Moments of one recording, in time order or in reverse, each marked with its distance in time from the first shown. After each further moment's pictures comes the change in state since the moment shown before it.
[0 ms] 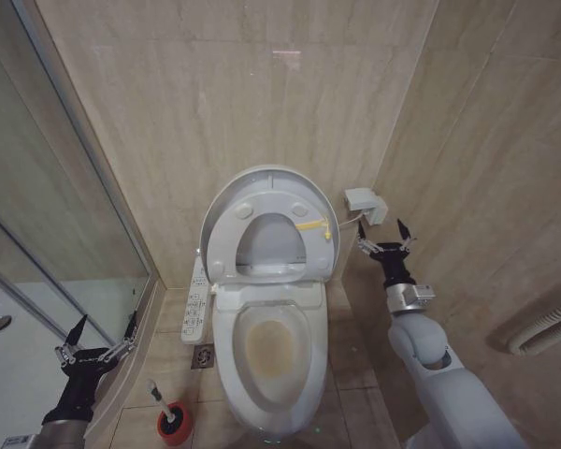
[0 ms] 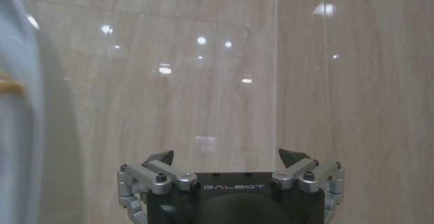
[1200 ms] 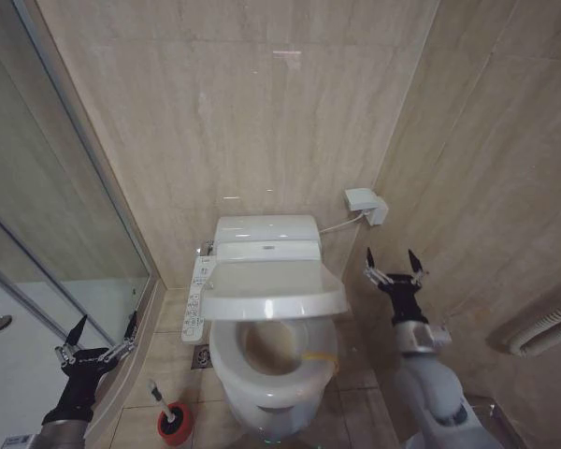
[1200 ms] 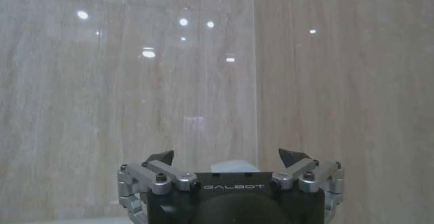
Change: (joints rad) left arm 0.000 0.000 0.000 0.000 0.000 0.000 0.000; right arm -0.319 0.122 0.094 0.202 -0.021 0.004 -0.003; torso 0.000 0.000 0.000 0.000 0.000
